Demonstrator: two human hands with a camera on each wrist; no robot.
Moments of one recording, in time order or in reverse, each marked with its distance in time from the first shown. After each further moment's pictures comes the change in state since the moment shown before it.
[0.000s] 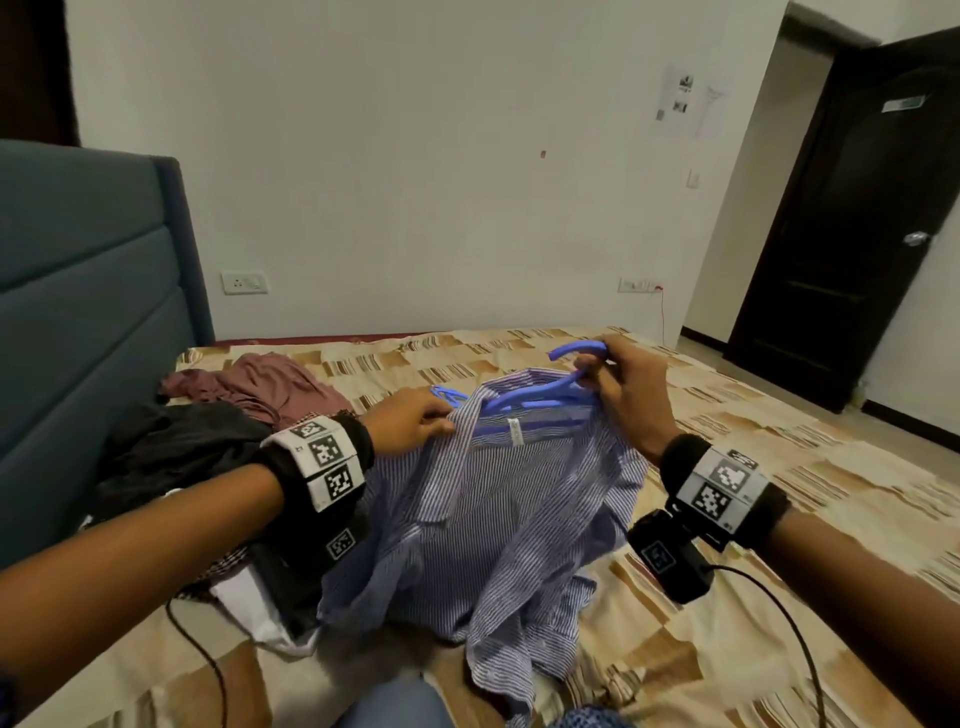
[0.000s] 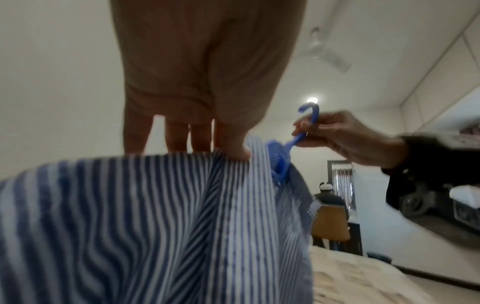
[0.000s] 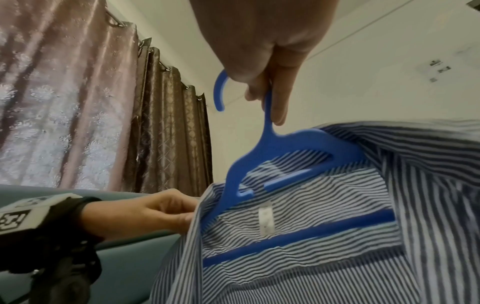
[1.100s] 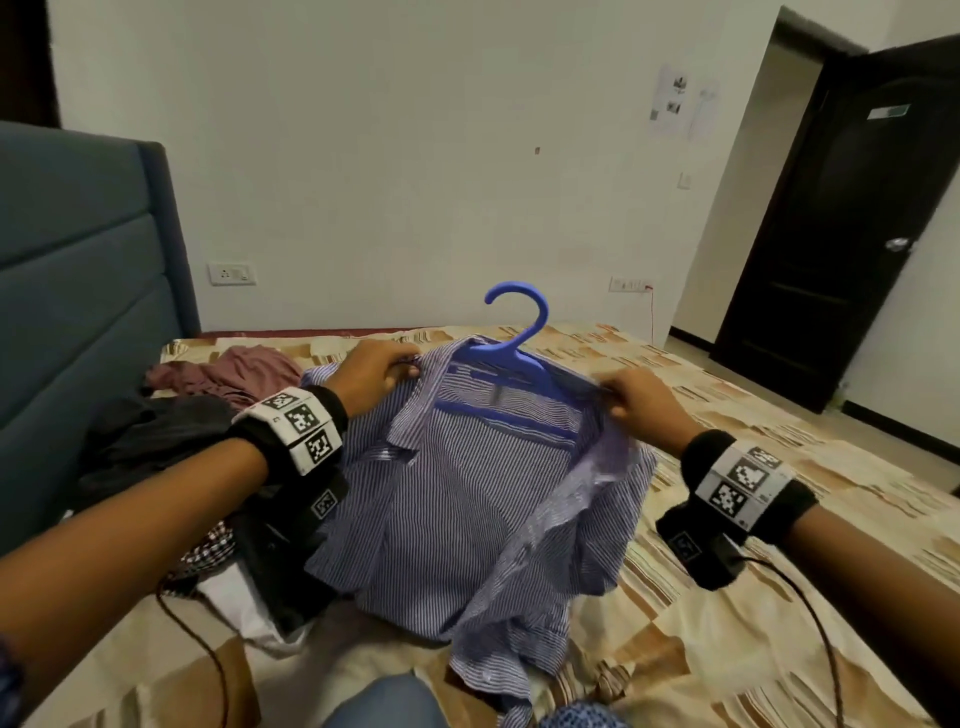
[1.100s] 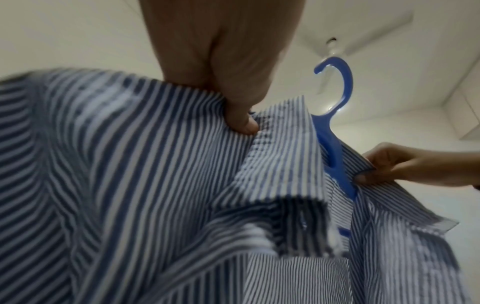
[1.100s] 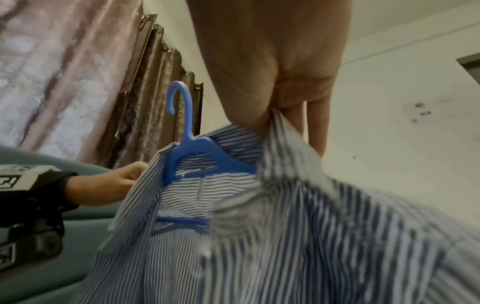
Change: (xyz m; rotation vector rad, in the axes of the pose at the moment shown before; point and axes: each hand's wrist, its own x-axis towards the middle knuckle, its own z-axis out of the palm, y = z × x) left_hand -0.001 -0.014 -0.030 -0.093 0.440 0.048; right_hand 0.002 0.012 -0.026 -0.598 -0.571 0.120
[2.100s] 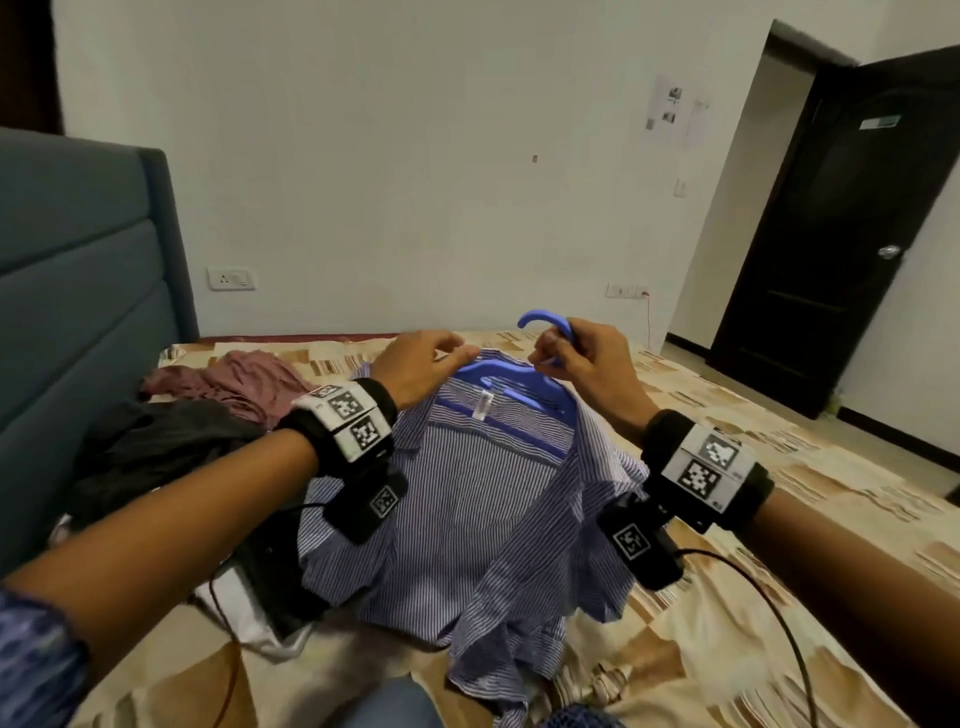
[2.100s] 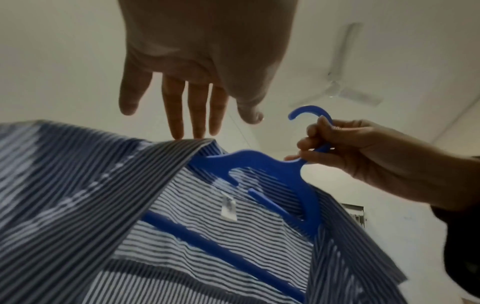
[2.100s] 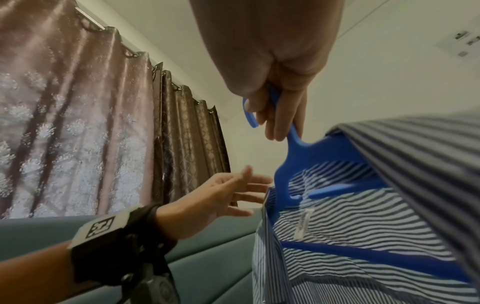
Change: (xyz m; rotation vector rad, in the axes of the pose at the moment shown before) left_hand 0.019 0.047 0.011 -0.093 0.009 -0.119; right_hand 0.013 -0.068 -0.011 0.770 0.363 -0.079
